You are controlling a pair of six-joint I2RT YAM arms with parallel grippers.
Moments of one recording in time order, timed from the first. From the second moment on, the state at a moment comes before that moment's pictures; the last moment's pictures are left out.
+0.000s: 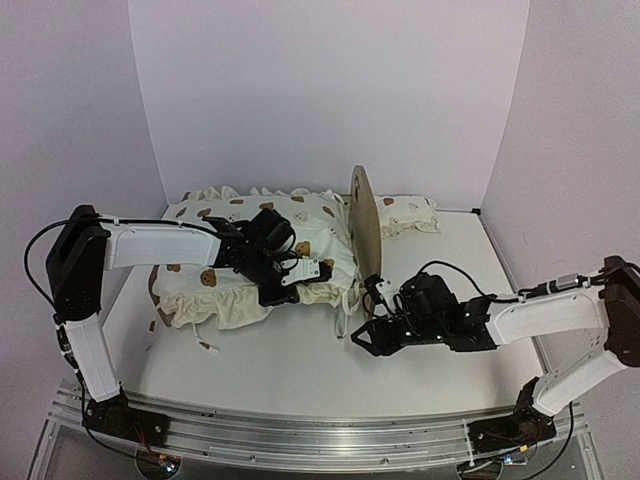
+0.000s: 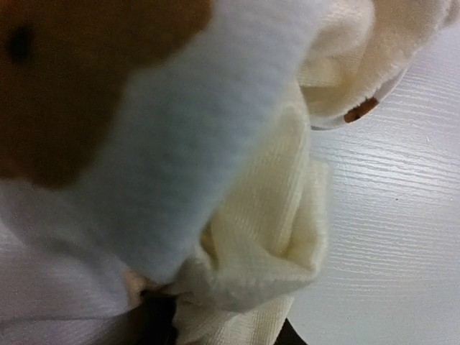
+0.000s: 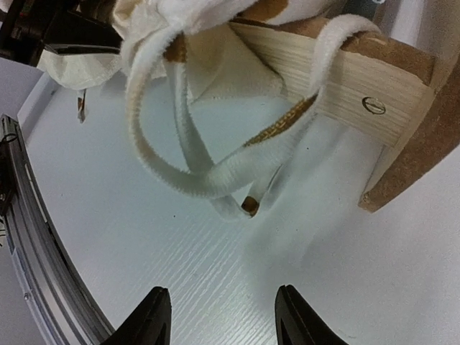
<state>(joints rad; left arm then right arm) -0.85 1.84 1.33 -0.50 0.11 0.65 0.94 1.43 0.65 0.06 -0.07 0.44</state>
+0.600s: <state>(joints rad) -0.85 1.91 1.74 -0.98 0.27 0.44 0.94 1.63 0.55 0.63 0.19 0.52</state>
